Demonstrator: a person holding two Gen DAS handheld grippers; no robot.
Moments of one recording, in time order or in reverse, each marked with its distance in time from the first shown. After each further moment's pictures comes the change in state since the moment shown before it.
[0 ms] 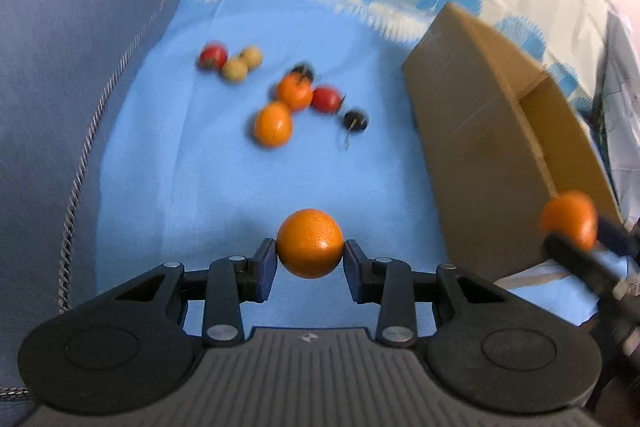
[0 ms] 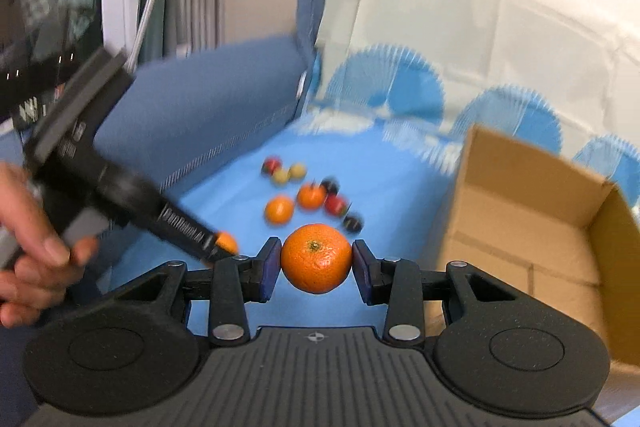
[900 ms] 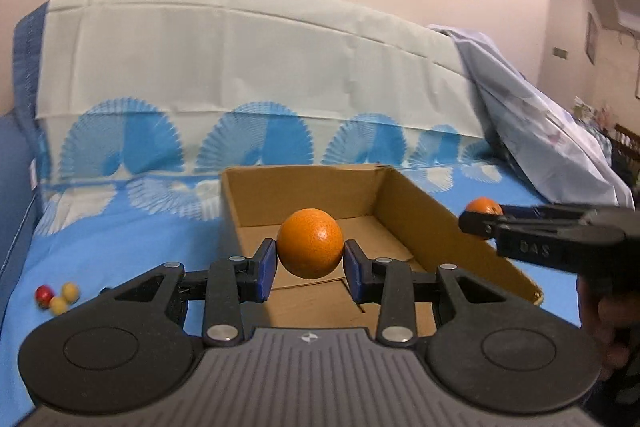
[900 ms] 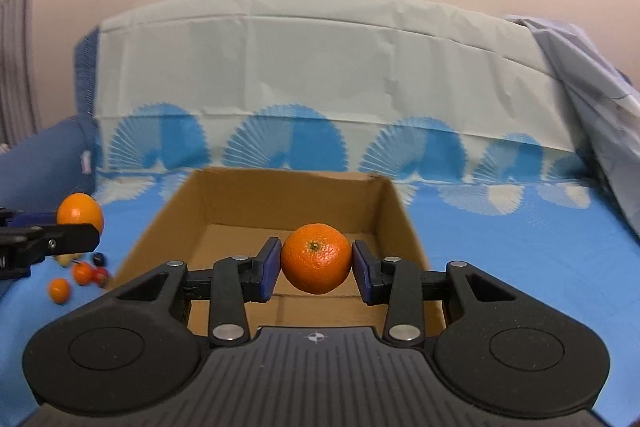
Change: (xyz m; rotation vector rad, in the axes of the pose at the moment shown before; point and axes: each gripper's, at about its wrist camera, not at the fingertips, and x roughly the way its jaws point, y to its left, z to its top) left arm 0.001 -0.214 0.017 0.368 -0.484 -0.164; right arm -0.033 -0.188 -0.018 0.251 -0.055 -0.440
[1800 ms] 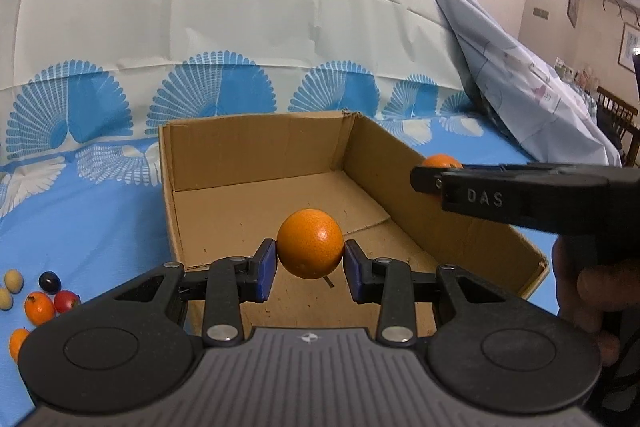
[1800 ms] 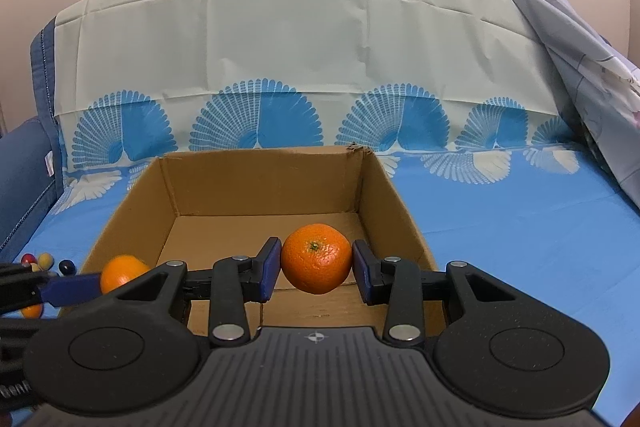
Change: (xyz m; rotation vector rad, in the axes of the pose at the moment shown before) left arm 0.058 -0.019 -0.020 0.039 0.132 -0.075; right arm 0.045 0.003 -0.001 0.076 0.059 -0.057
